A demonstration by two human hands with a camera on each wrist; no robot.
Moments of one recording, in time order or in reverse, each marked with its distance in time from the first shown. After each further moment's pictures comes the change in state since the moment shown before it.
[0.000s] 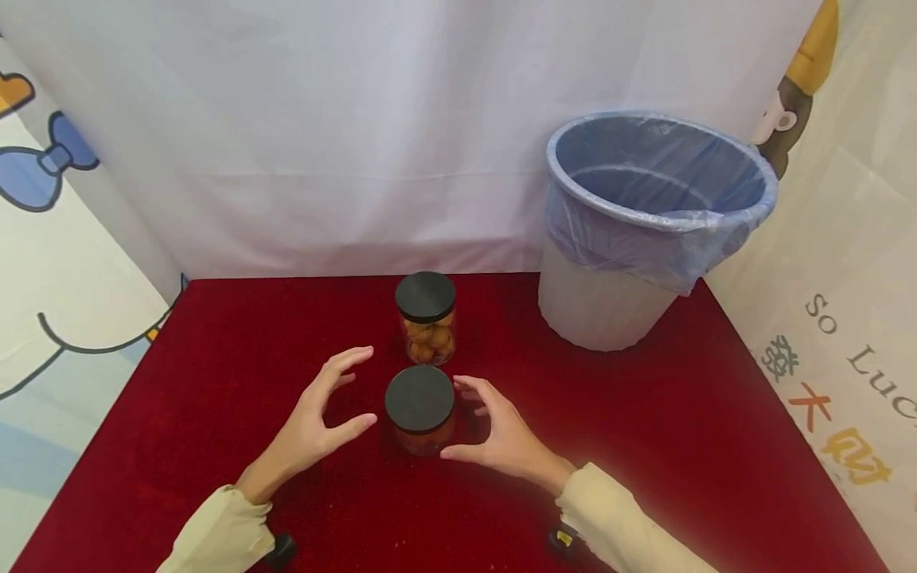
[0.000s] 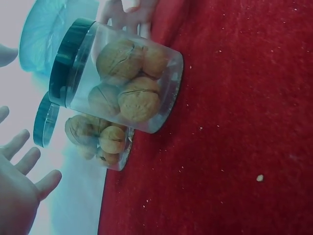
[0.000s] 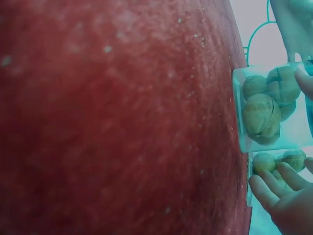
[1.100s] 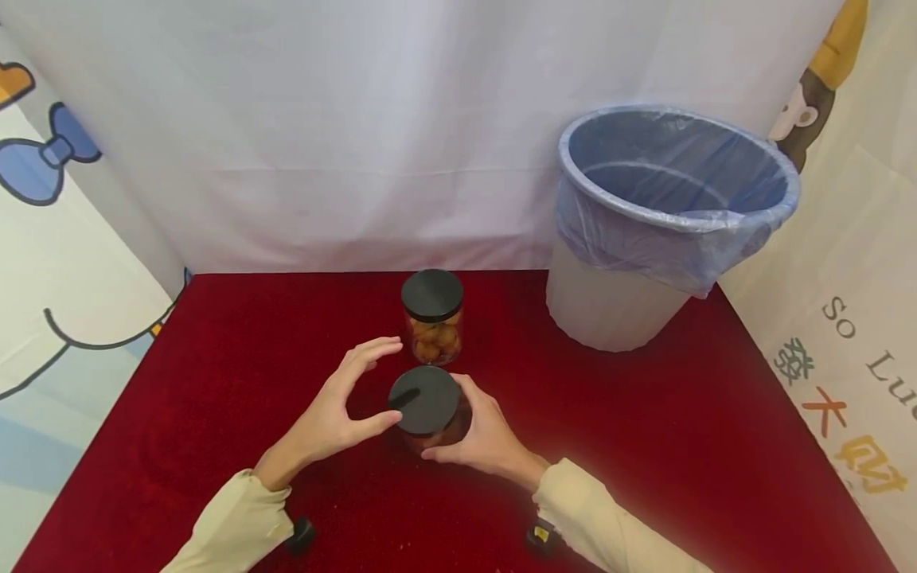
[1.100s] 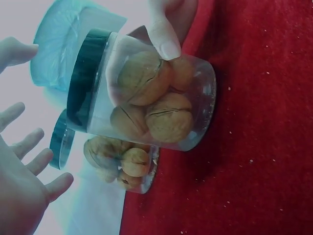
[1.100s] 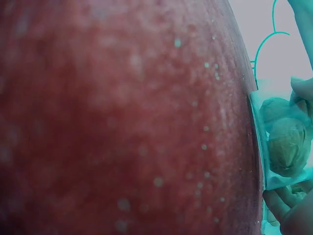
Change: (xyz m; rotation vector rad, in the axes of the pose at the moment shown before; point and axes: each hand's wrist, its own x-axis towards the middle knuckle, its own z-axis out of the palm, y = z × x) left_hand 0.020 0.013 0.005 -0.008 -0.098 0.042; right_hand 0.022 0.000 0.031 0.039 0.052 -0.053
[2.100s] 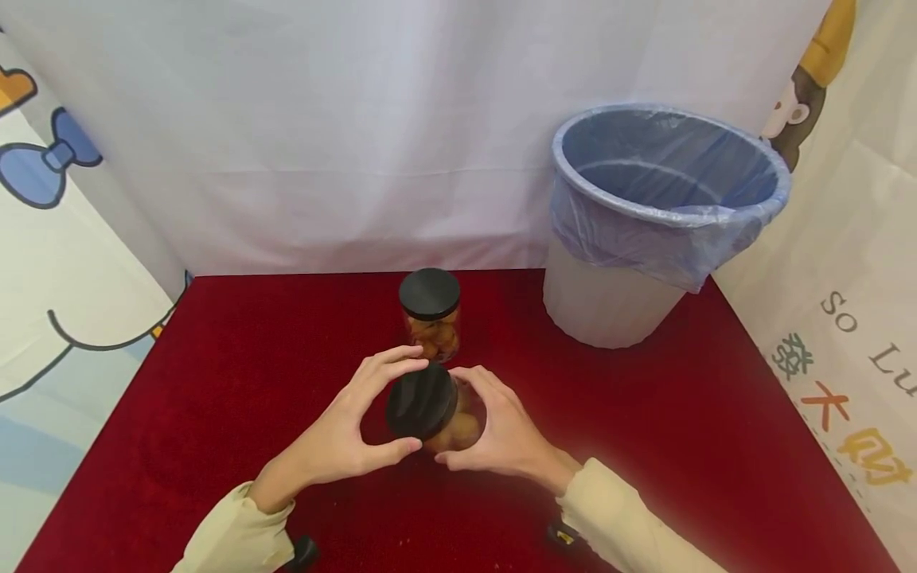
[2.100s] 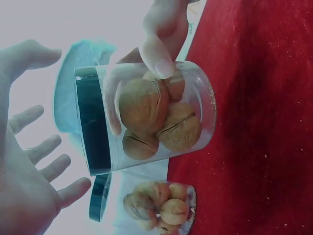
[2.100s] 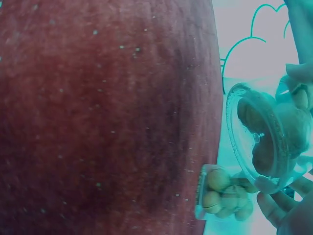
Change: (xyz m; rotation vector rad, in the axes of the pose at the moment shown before) left_hand 0.002 0.047 0.011 0.003 -0.113 0.035; right_hand -0.010 -0.033 -0.033 -0.228 0.028 -0.176
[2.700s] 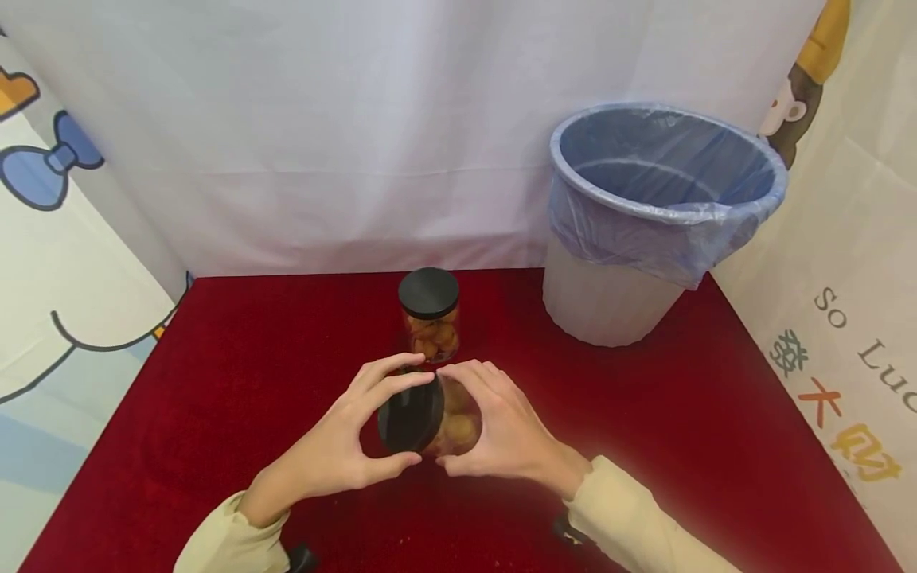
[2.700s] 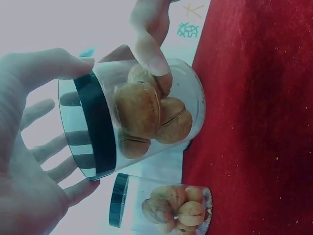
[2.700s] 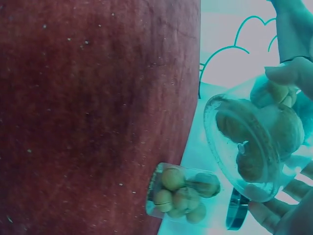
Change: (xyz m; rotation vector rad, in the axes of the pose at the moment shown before) left_hand -0.006 0.017 -0.001 0.099 -0.033 0.017; right_hand 0.006 -0.030 -0.017 -0.184 -0.027 -0.087
